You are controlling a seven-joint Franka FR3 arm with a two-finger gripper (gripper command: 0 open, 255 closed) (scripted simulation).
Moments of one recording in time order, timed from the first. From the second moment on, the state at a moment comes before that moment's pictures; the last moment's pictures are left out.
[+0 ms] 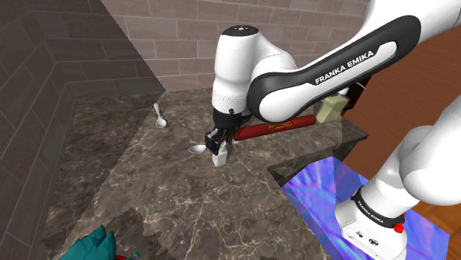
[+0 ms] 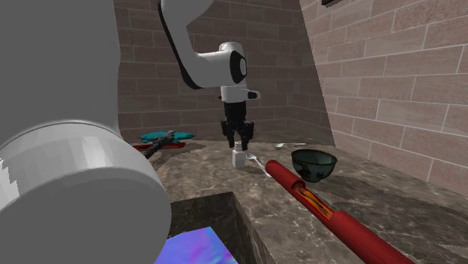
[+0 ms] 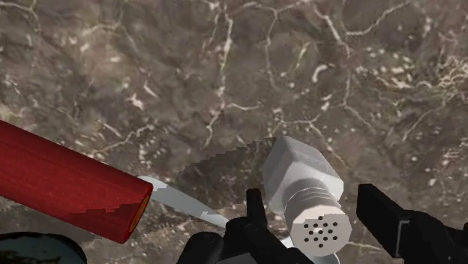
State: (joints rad) arm 0.18 -0.01 0.50 -2.28 -0.09 2.30 0.54
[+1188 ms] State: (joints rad) arm 0.18 -0.07 0.49 -2.22 -0.05 2.19 0.50
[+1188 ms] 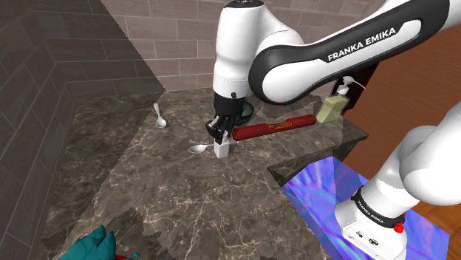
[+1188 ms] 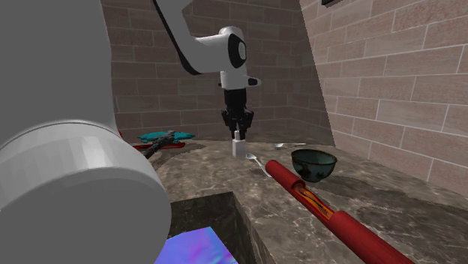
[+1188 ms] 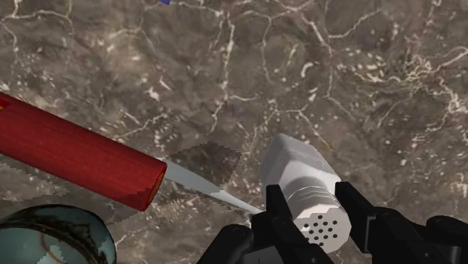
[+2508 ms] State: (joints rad) arm 0.18 -0.16 0.47 -2.04 0.00 1.92 0.46
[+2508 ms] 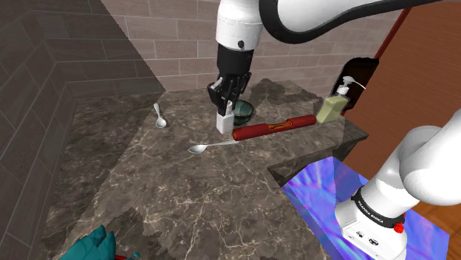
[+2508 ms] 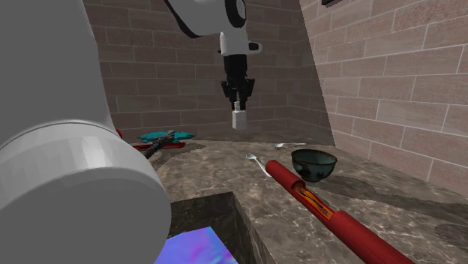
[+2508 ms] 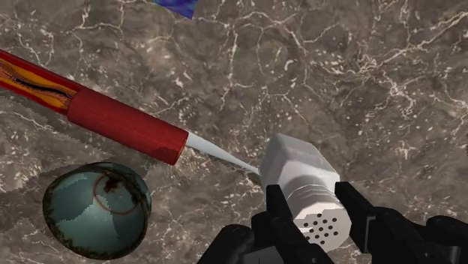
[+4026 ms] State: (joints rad) arm -0.01 -0.03 0.23 -1.84 -0.05 1.87 0.03
